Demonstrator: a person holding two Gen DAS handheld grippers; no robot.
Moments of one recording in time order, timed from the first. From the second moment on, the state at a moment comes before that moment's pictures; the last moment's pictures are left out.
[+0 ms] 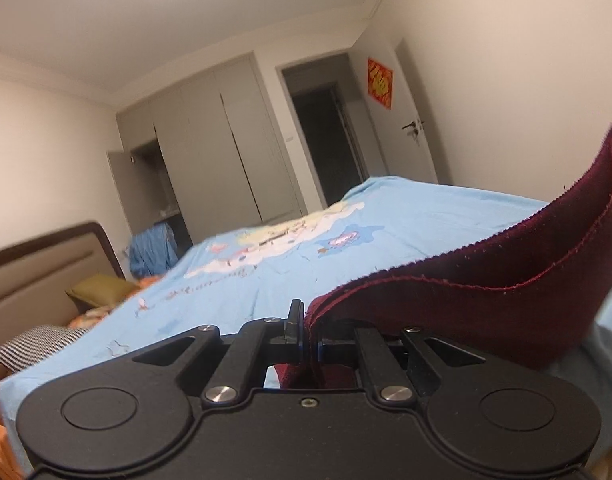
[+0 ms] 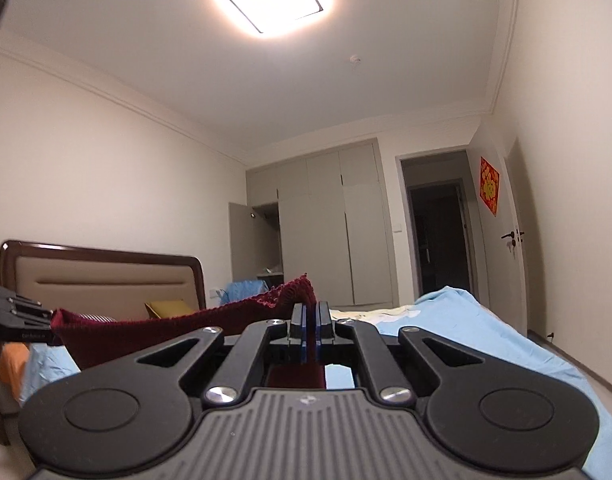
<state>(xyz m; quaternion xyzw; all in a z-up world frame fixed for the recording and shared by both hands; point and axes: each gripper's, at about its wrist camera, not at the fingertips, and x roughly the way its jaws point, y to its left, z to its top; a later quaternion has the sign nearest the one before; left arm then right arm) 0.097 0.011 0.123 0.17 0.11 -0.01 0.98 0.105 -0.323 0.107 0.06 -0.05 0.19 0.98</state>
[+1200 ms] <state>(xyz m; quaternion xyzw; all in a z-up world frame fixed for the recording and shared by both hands) 0.385 0.063 0.018 0.13 0.36 0.00 0.92 0.394 -0.272 -0.009 0.02 0.24 0.12 0.96</state>
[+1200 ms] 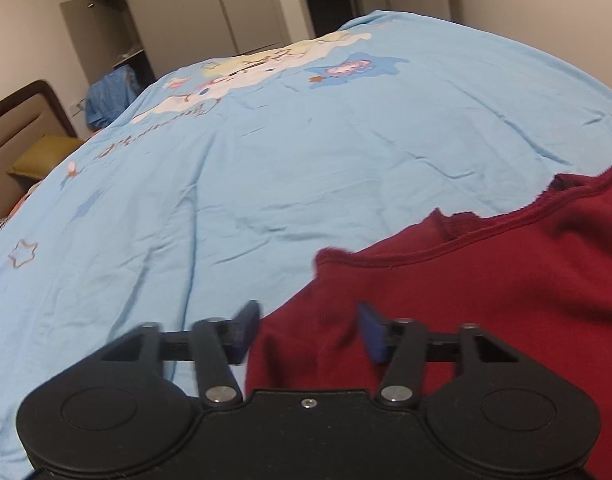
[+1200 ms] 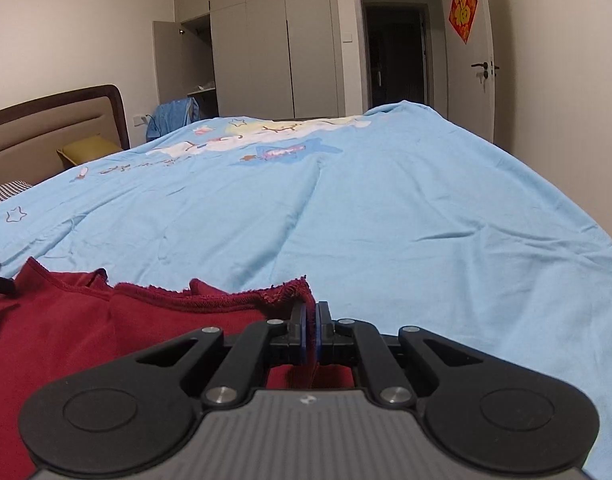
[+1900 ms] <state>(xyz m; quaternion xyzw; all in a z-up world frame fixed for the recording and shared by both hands) 0.373 0.021 -0.002 0.14 0.28 -0.01 0.95 0.379 -0.254 -0.007 -0.03 0.24 0.13 0.96</state>
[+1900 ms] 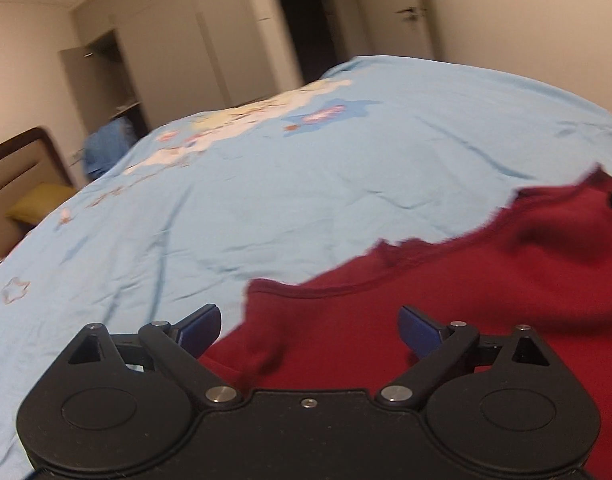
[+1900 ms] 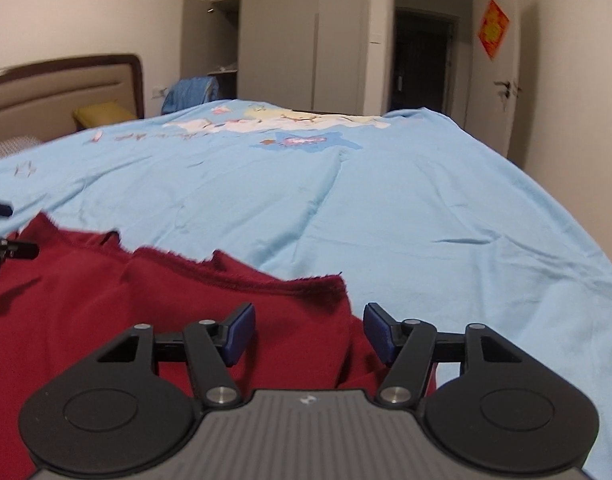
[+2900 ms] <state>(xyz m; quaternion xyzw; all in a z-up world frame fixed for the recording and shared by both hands) 0.432 0.073 -0.017 -0.01 0.31 0.06 0.95 0.418 -0.247 -0.017 -0.03 0.23 0.08 0.97</state>
